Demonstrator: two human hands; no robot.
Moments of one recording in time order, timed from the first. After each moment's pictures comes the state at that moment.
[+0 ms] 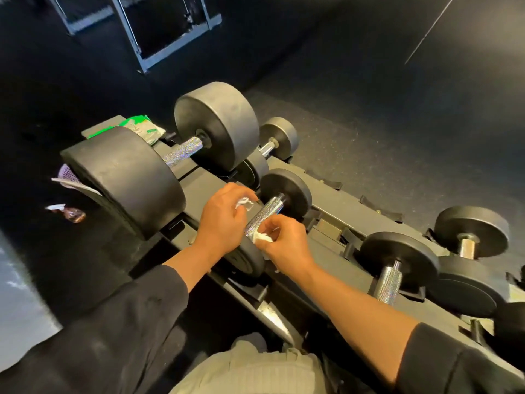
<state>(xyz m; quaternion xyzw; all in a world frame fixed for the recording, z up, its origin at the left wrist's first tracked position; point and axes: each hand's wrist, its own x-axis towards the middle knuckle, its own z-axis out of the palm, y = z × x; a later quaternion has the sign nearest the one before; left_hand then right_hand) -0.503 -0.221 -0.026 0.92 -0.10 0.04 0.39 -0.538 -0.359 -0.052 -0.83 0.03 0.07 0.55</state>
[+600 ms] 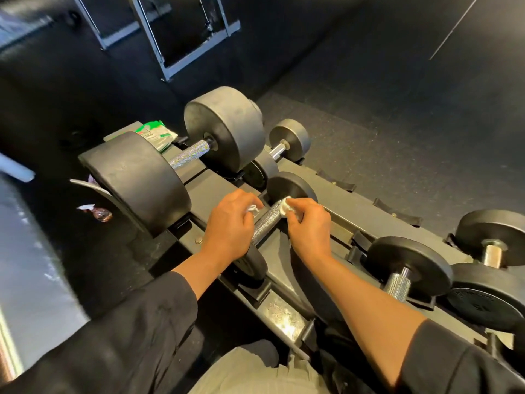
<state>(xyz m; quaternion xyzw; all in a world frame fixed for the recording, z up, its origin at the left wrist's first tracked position) -0.516 -0.237 -0.025 0.95 -0.09 0.06 0.31 -0.515 -0.388 -0.060 -0.86 0.08 -0.05 0.50</state>
